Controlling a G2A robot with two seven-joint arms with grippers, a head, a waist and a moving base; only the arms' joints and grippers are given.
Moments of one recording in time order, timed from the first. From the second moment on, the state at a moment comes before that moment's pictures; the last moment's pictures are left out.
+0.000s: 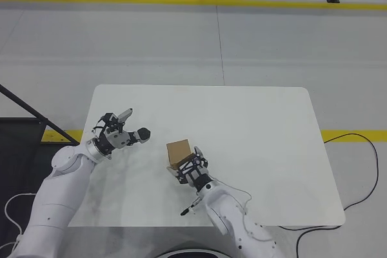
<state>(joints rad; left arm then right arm) 1.02 -1.09 -1.40 -1.10 -0.83 -0.08 -1.11 -1.20 -1.42 0.82 -1.47 -1.45 0.03 0.10</state>
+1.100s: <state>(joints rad) 1.01 -1.09 -1.40 -1.08 -0.84 -0.08 -1.11 -1.18 -1.51 0.77 -1.36 -1.39 0.25 0.01</state>
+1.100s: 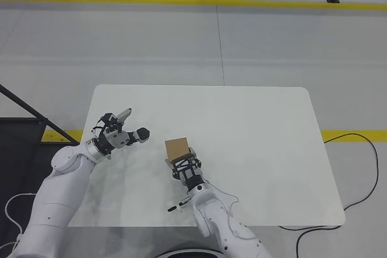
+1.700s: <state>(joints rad) 1.01 -1.10 -1.40 -1.07 -0.83 -0.08 -1.12 -1.21 -1.50 0.82 -1.41 -1.46 0.14 0.04</state>
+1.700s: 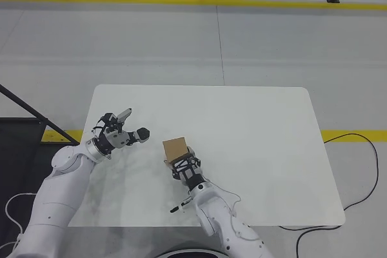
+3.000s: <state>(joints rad) 1.00 -1.10 -1.40 -1.07 -0.82 -0.07 -1.11 -1.32 -1.43 0.90 -1.66 -1.81 -0.15 0.09</state>
